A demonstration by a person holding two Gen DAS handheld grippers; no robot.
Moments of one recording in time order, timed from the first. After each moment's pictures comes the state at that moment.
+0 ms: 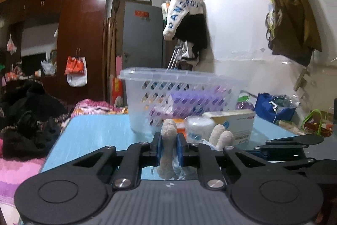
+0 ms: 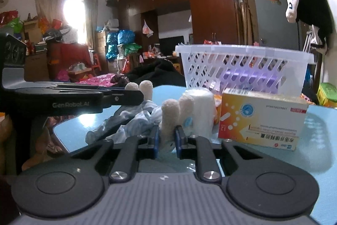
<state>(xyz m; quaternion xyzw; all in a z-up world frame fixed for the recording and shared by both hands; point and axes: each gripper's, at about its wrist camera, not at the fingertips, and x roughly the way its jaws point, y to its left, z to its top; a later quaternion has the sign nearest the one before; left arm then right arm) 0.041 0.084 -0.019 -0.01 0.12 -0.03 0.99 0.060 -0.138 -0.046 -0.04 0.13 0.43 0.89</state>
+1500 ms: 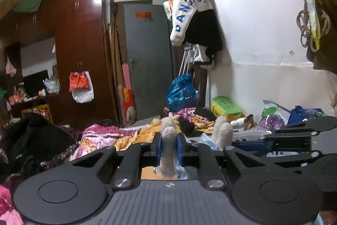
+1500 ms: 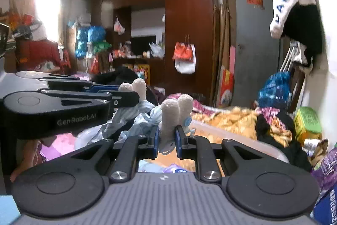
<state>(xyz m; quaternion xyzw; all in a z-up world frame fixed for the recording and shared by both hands) 0.258 0.096 0.097 0.04 0.14 0.01 0.99 0.255 -0.061 0.059 -0.08 0.16 0.36 0.92</state>
